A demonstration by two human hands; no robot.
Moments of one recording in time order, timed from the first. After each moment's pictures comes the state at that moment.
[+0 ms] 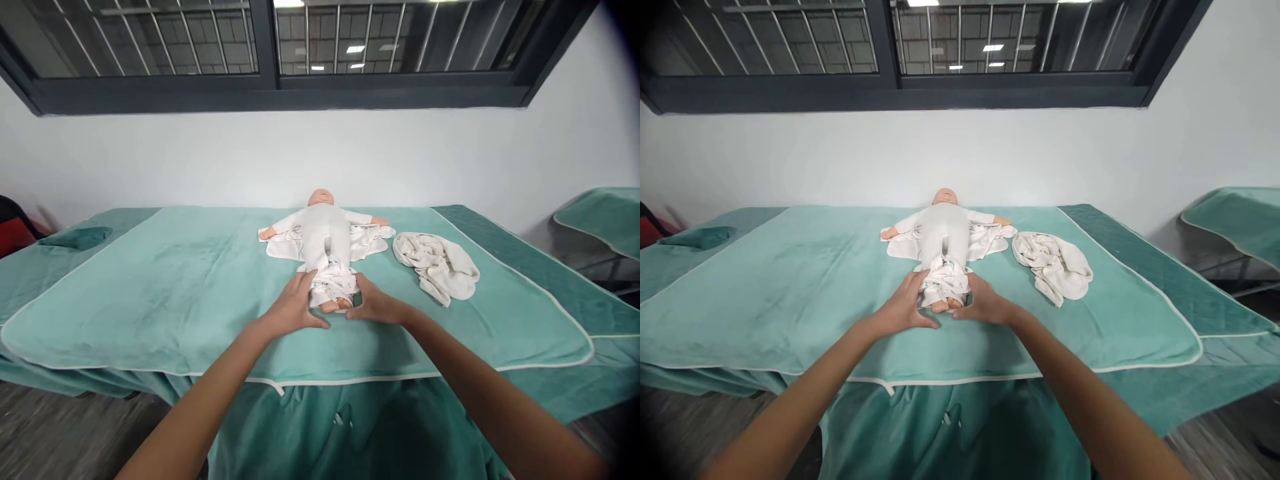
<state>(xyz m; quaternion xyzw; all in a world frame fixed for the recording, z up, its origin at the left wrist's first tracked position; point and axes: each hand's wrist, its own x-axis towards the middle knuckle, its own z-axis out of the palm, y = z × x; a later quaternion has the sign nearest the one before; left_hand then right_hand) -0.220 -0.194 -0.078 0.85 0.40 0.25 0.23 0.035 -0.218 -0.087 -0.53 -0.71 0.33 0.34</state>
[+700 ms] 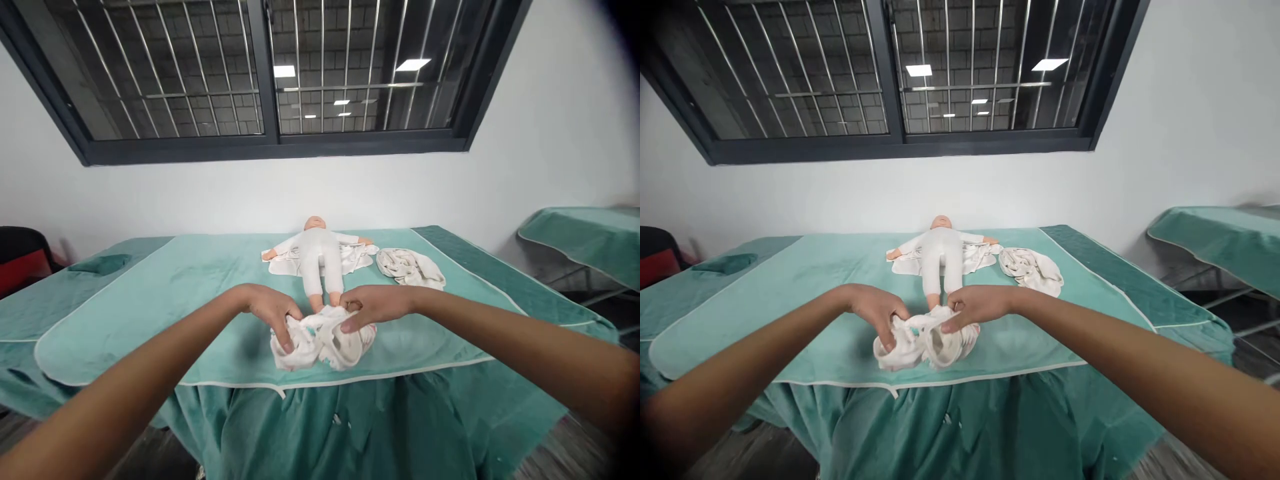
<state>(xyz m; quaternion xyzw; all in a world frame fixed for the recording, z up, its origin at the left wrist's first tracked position) -0.237 -0.236 0.074 0.81 0.33 -0.23 0.44 0.024 -0.292 0.059 -0.41 -0.80 0.44 0.05</state>
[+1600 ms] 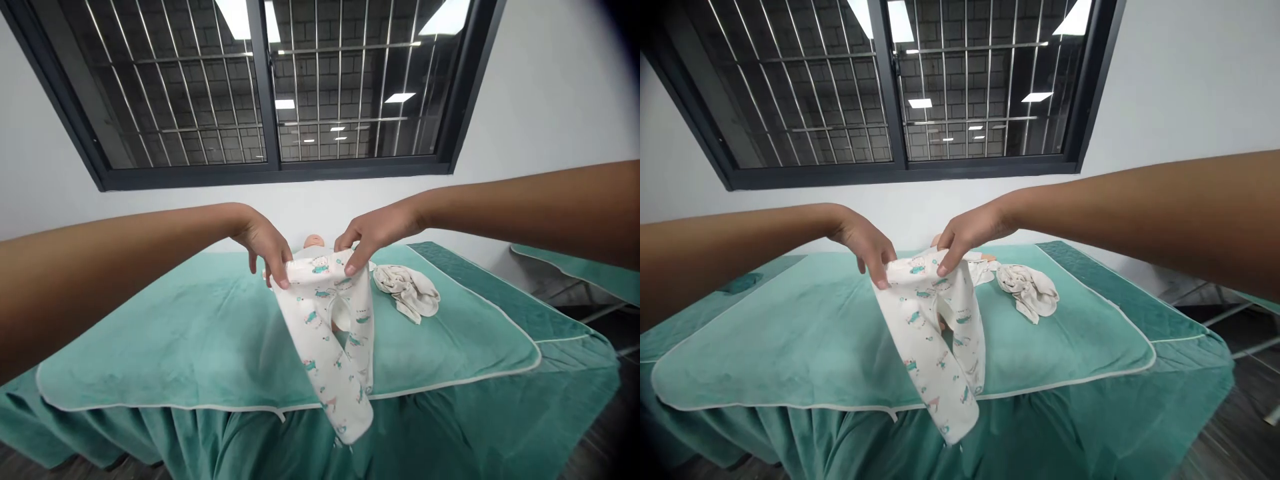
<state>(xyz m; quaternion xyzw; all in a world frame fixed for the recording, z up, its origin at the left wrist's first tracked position) -0.216 -0.227 0.238 0.78 0.43 -0.27 0.37 0.019 -0.292 0.235 -0.43 -0.82 0.37 -0.01</state>
